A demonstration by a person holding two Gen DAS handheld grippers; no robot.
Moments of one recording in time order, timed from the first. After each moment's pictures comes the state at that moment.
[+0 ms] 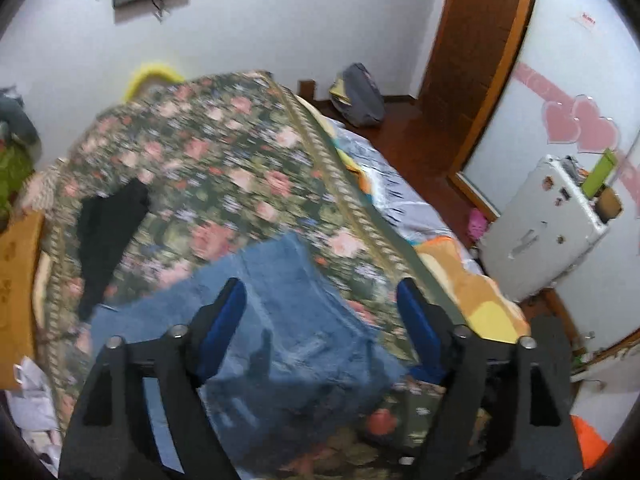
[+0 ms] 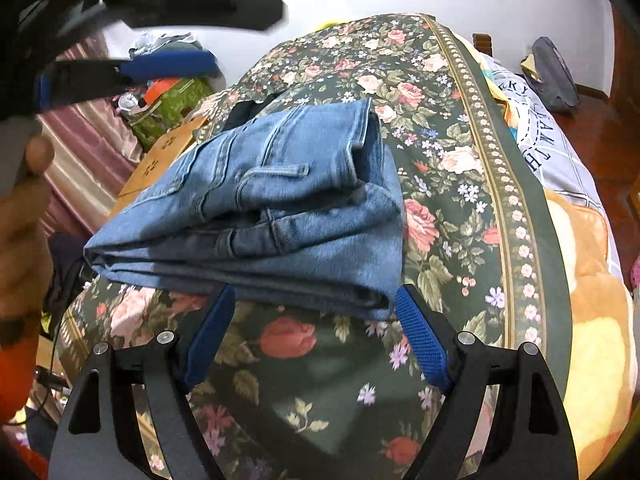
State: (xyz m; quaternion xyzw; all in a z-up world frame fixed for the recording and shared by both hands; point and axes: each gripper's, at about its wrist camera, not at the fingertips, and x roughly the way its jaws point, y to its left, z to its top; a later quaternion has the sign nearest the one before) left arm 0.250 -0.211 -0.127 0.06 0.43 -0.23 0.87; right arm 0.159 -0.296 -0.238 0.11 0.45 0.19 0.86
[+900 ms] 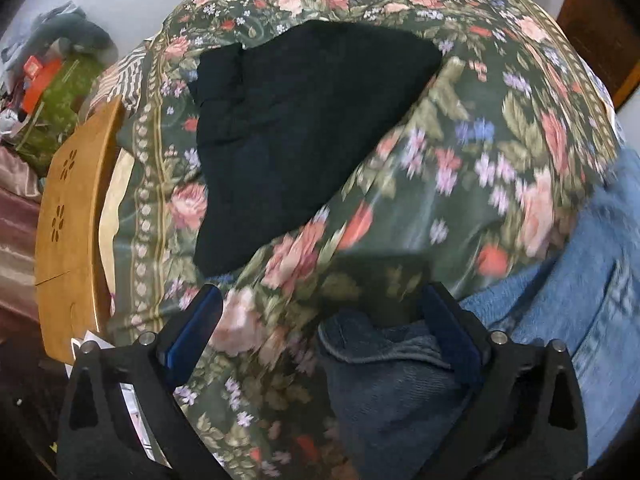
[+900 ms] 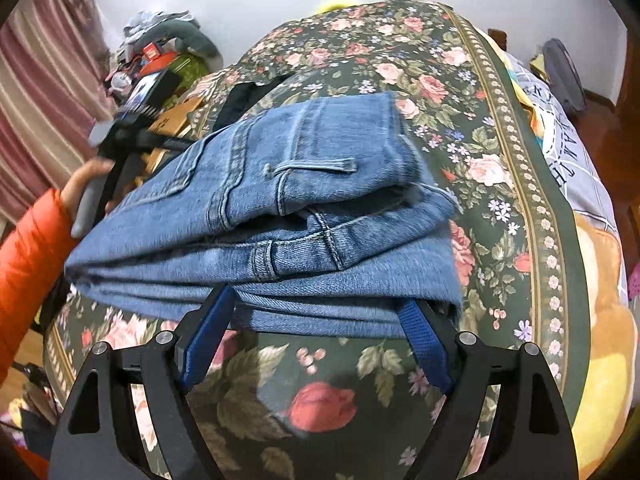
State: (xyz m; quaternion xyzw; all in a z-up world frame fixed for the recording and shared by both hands) left arm 0.396 0.010 -0.298 0.11 0.59 -0.04 0.80; right arm 0.198 -0.270 -0.242 0.09 0.48 0.18 0.86
